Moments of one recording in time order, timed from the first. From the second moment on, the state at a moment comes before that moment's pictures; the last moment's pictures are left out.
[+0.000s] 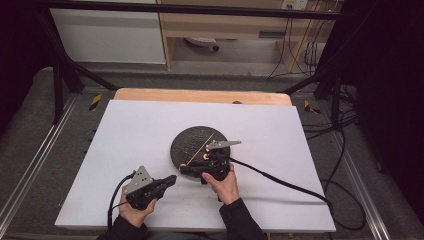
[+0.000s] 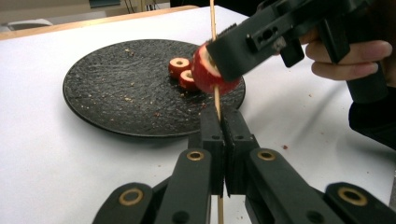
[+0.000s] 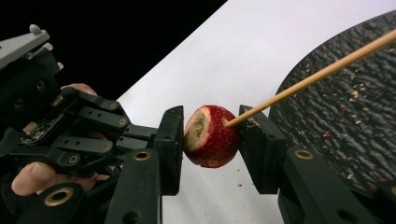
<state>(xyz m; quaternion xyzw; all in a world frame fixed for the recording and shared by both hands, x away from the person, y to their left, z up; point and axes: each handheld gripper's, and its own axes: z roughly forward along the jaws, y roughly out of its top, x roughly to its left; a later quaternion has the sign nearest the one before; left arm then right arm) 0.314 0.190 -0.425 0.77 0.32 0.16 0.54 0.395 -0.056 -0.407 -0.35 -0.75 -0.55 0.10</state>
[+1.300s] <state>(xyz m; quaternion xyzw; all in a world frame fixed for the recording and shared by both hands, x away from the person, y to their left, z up) 0.306 0.203 -0.419 0.76 0.31 0.17 0.55 0.427 -0.089 -0.364 -0.37 -0.74 -0.56 0.07</state>
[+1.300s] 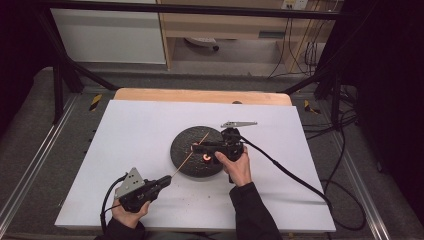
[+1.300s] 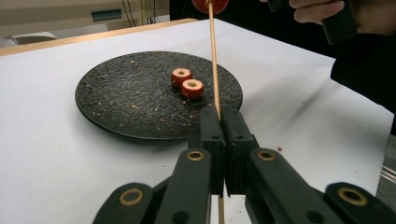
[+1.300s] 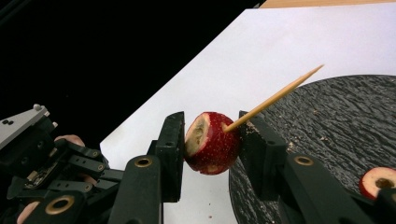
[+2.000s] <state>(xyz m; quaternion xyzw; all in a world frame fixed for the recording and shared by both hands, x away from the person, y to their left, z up) 0.306 0.206 -0.419 0.75 0.31 0.18 0.55 0.446 -0.106 -0.348 -0.39 -0.73 -0.56 0.06</state>
